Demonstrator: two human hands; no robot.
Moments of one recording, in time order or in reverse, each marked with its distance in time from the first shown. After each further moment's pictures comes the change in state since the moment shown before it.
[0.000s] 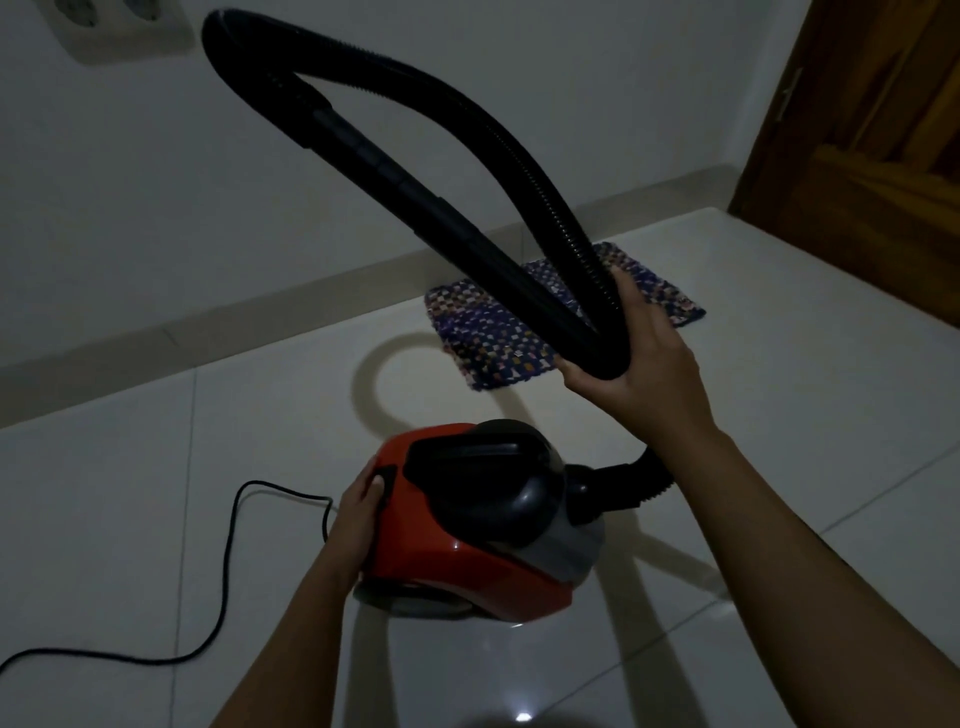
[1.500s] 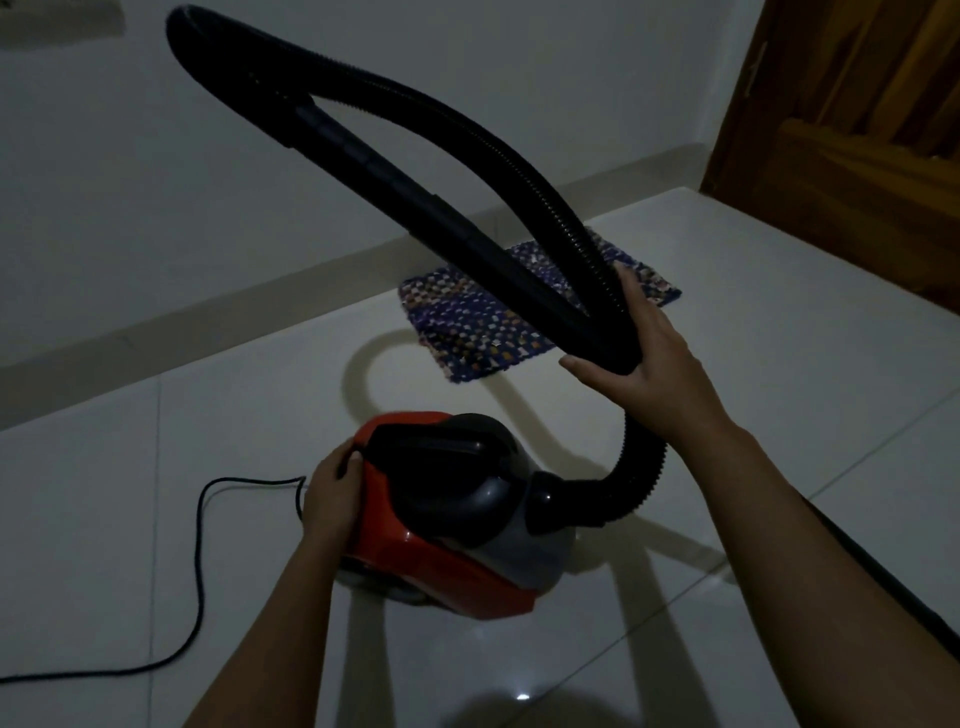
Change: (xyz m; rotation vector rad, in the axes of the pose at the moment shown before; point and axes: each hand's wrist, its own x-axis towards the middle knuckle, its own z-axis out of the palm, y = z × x) left_hand 0.030 0.003 0.002 0.378 0.201 -0.022; right_hand -0.013 0.018 -0.022 0.200 -0.175 0.135
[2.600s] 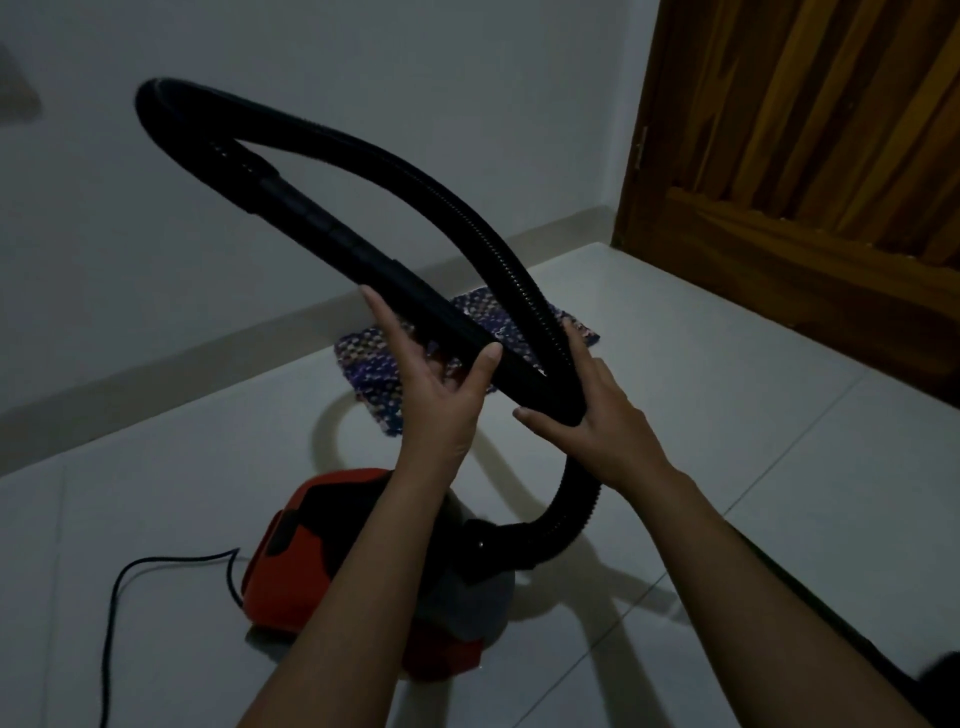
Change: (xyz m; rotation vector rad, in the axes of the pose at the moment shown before) left_hand -0.075 0.205 0.084 -0.732 -0.154 0.762; right_hand -0.019 0.009 -0.037 -0.069 0.035 0.056
